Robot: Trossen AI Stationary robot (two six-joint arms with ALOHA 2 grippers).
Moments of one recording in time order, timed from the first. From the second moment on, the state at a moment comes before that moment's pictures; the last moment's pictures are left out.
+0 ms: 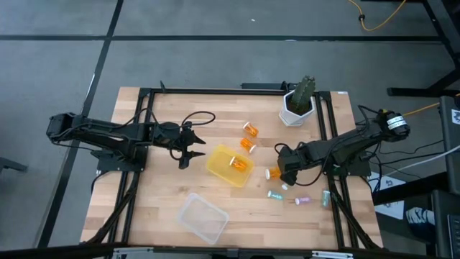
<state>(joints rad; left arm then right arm) 0.03 1.00 0.56 -0.09 -0.01 -0.04 0.26 1.34 0.69 -0.80 0.16 0.78</state>
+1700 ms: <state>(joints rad) 0.03 1.00 0.56 -0.09 -0.01 -0.04 0.24 1.34 0.54 -0.56 0.23 0.86</state>
